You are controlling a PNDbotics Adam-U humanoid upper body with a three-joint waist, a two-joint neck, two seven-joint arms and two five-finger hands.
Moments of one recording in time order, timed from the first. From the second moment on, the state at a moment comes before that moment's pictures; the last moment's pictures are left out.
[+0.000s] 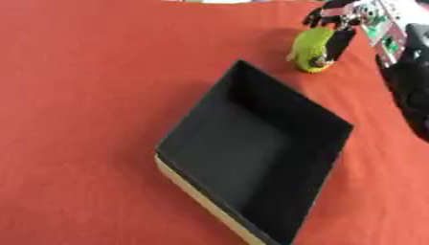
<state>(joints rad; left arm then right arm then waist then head) -0.25 0.41 0.38 -1.98 -0.02 -0.25 0.50 -1.07 -0.74 0.15 -0.93 0.89 -0.03 0.75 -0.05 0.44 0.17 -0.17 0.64</state>
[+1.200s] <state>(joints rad) -0.26 0.41 0.38 -1.98 -0.02 -0.25 0.50 -0.92 -0.89 0.18 -1.34 0.69 -0.04 0.55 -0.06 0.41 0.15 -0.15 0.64</state>
